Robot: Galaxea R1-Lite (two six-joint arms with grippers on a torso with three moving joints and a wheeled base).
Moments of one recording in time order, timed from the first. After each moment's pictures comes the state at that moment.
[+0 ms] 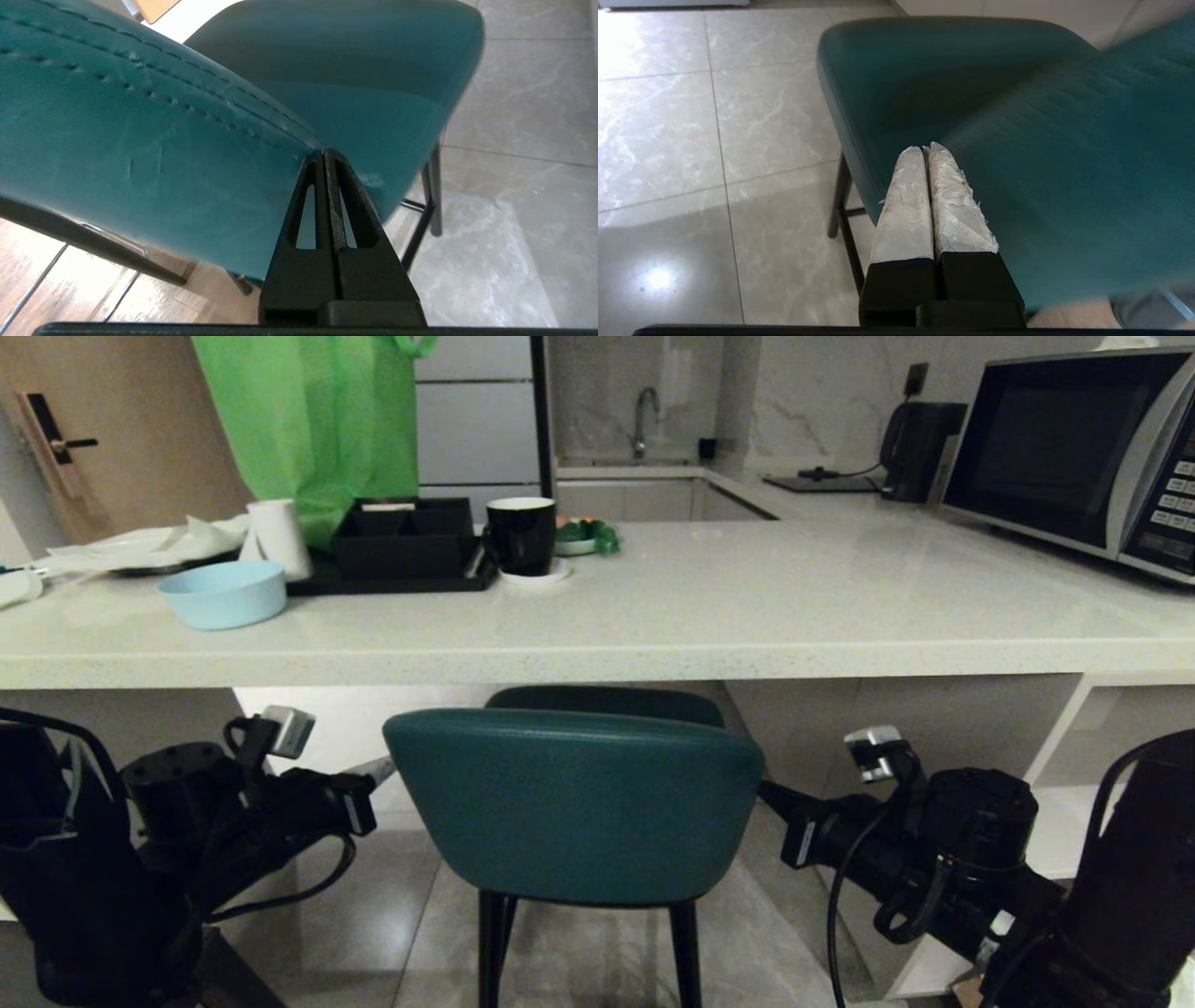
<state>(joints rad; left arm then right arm) -0.02 2.07 -0.43 -1.52 -0.44 -0.10 0.44 2.04 -0.37 -1.52 0.10 0.22</state>
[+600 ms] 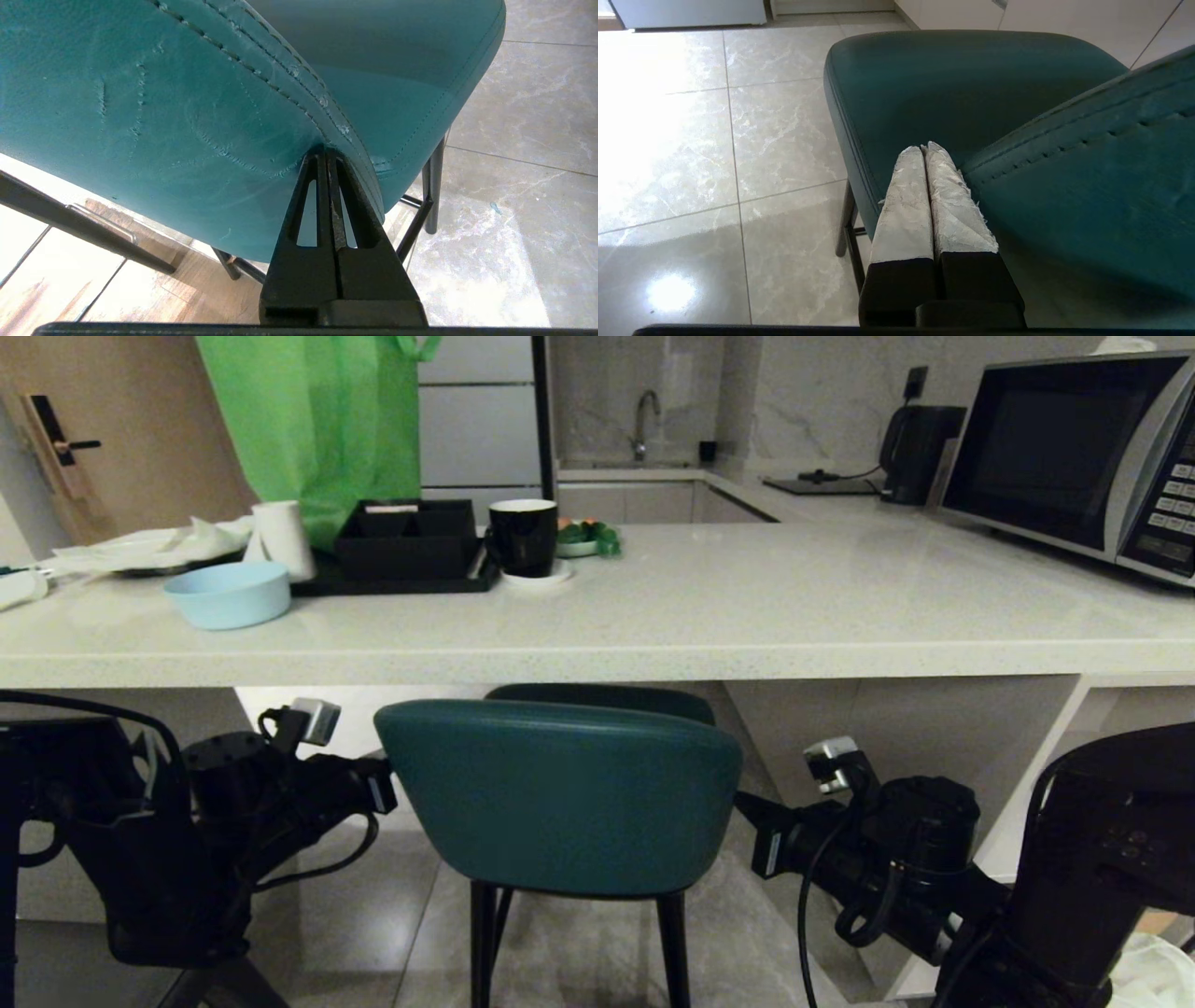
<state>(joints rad) -0.07 2.20 -0.57 -1.52 -0.43 -0.09 0.50 2.13 -0.43 -1.52 0.09 0.18</state>
